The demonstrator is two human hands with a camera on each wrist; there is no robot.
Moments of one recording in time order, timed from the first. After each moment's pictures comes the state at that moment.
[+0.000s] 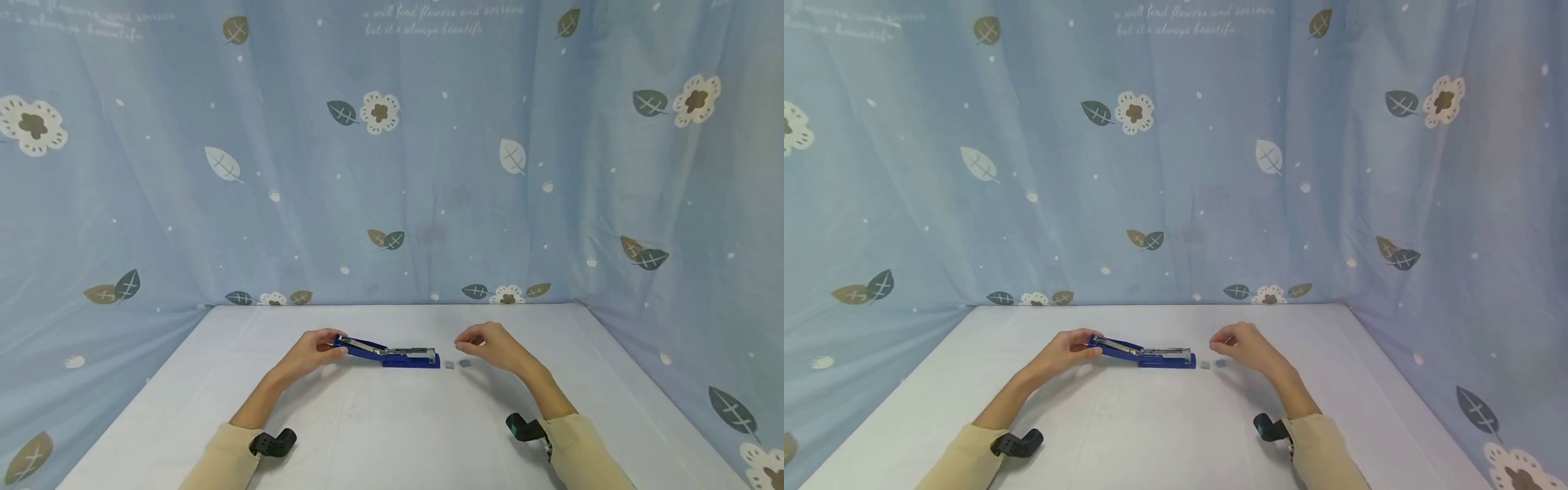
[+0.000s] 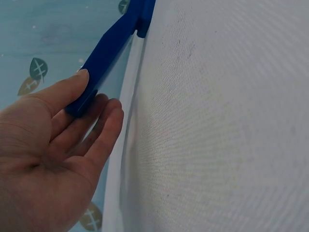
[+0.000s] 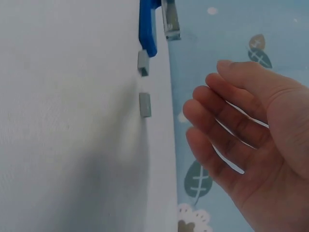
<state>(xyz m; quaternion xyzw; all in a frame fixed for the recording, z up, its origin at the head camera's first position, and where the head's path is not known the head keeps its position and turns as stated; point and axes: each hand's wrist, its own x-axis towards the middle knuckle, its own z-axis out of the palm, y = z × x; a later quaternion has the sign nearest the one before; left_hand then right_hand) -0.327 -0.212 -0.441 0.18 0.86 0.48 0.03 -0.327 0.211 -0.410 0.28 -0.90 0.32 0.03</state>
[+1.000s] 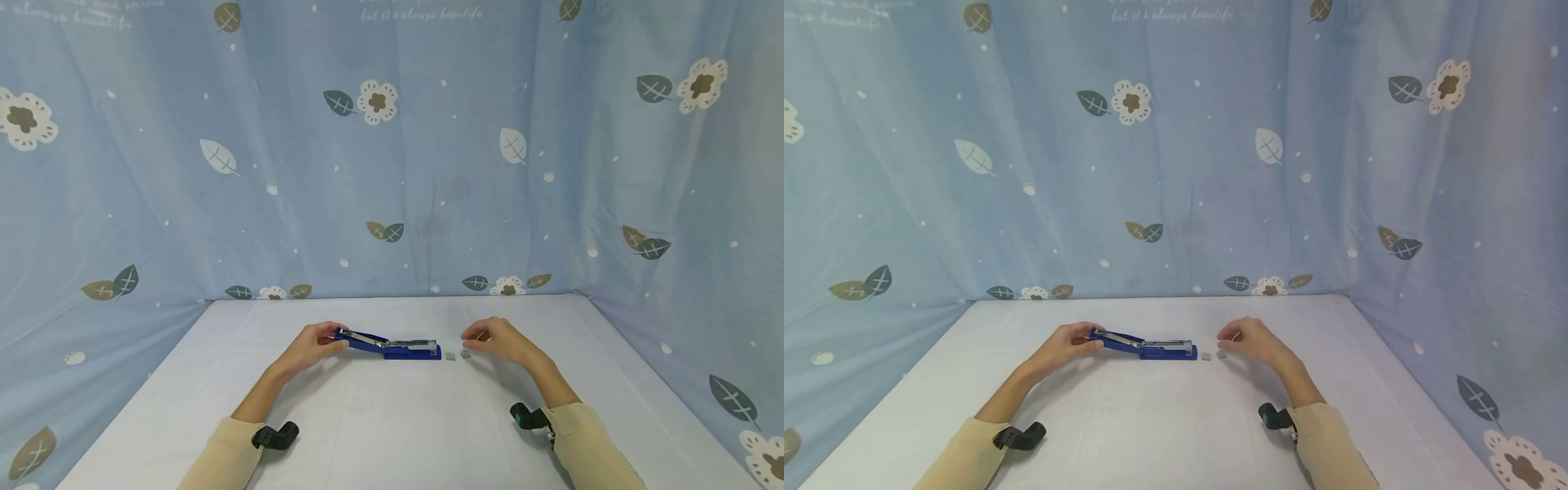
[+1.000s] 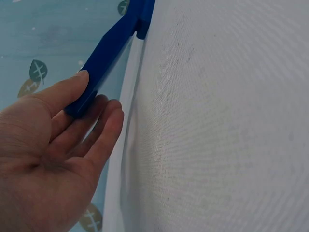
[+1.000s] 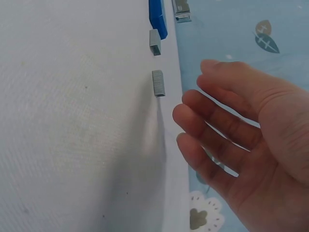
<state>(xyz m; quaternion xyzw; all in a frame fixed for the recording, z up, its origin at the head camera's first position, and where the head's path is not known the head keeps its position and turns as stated) -0.328 -0.210 -0.439 0.17 0.86 0.48 0.04 -0.335 0.224 -0.420 0.26 -0.91 0.32 -0.01</state>
